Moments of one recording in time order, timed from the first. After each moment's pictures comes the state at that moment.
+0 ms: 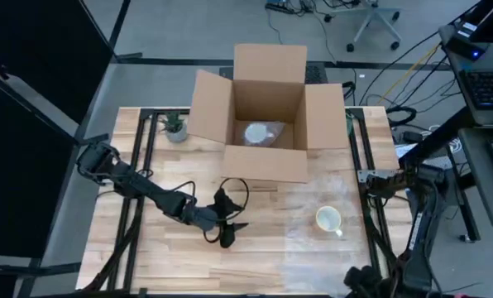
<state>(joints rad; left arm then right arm) -0.43 1.63 0.82 0.28 -0.42 -0.52 1.28 1.74 1.35 -0.75 0.35 1.94</state>
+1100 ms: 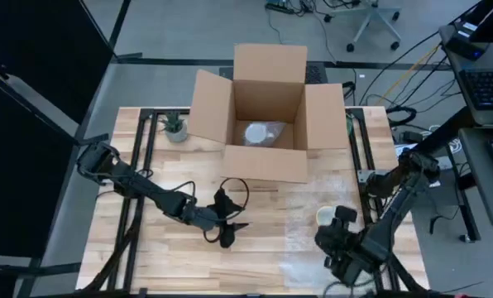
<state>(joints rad) -0.43 1.63 0.82 0.28 -0.42 -0.52 0.90 1.64 1.33 -1.37 0.36 1.23</state>
